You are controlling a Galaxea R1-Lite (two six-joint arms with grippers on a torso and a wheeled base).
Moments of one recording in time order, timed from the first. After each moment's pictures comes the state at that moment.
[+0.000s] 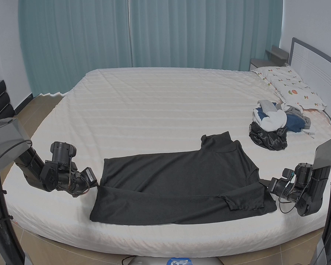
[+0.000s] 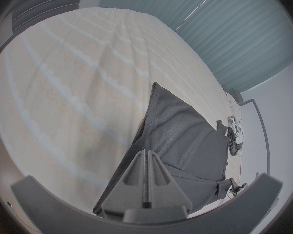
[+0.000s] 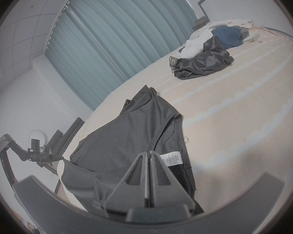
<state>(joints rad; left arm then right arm) -0.06 2.13 -0.80 -0.47 -0.22 -0.67 -0.13 2.42 -0.43 -1.55 0.50 0.37</state>
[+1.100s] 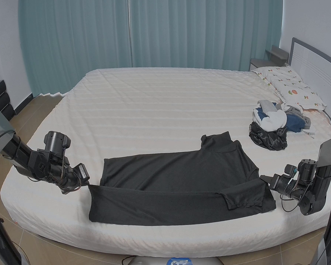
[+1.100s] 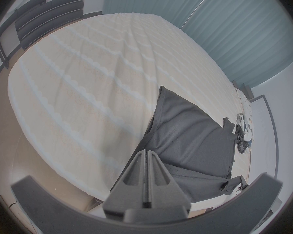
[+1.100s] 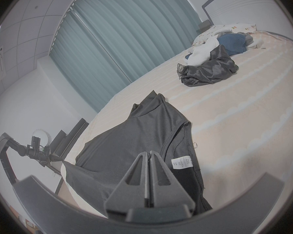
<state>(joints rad) -0.06 1.99 -0.86 -0.17 -0.13 -0.63 -0.12 2.34 -0.38 -1.55 0.51 0.39</state>
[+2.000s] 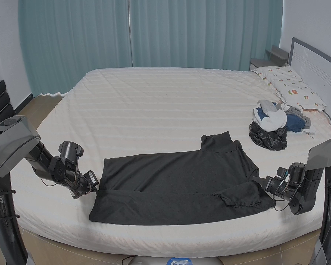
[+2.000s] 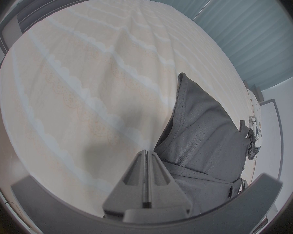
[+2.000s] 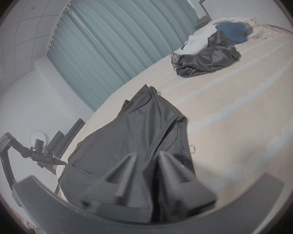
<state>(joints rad) -0.06 2.23 -0.99 -0.20 -0.13 -0.67 -0.11 2.51 -0.55 -1.55 0.49 0.40</state>
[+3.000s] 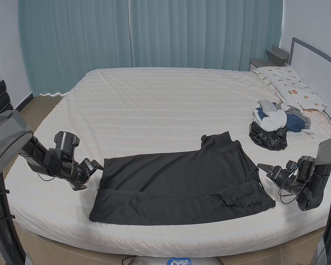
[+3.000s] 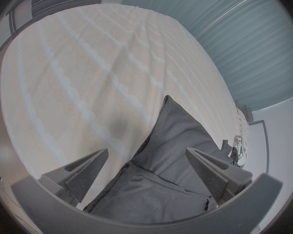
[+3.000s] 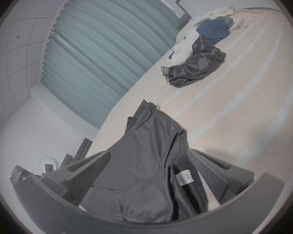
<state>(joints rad) -0.05 2.16 -1.01 -0.24 -0.15 -0.83 -0.15 2.39 -0.50 -1.55 0.50 0.63</state>
